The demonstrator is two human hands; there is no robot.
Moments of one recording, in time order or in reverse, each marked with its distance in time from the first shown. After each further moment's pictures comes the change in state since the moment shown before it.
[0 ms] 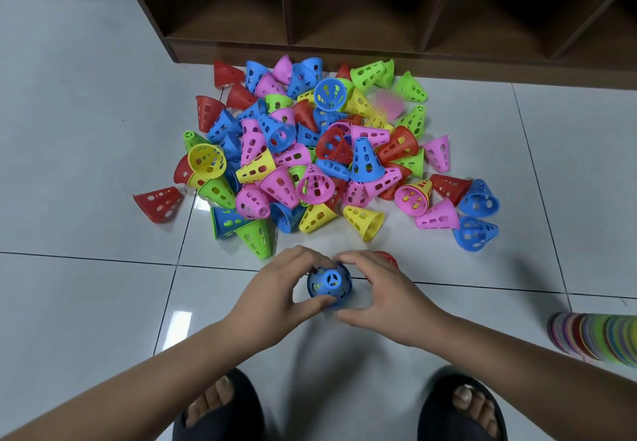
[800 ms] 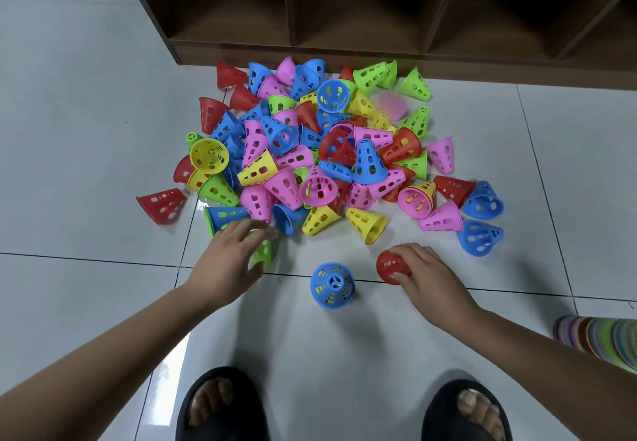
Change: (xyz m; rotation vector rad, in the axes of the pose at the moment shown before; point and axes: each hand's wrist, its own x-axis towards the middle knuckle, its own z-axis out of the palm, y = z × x) left_hand 0.010 -0.113 -0.043 0.529 -0.061 -0.092; right_hand 0.003 0.099 -0.020 -0.381 0.149 0.065
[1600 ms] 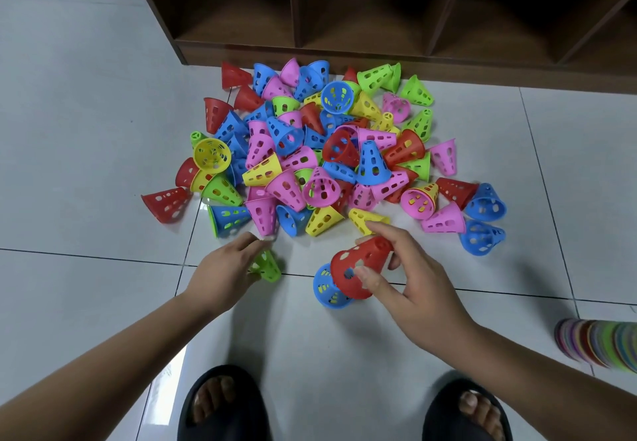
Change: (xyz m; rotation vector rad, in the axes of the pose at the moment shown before) left_hand -0.018 -0.009 0.014 0.027 -0.023 -0.061; right_hand -0.025 -0.122 -0.063 0.489 0.132 -0.019
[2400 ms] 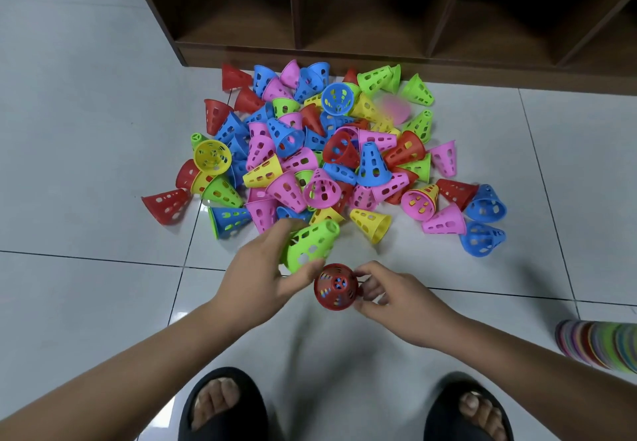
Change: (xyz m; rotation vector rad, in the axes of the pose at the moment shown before) left_hand 0.001 0.104 -0.063 -0.483 0.173 -0.034; right_hand 0.011 0.066 0.030 -0.107 -0.377 0.217
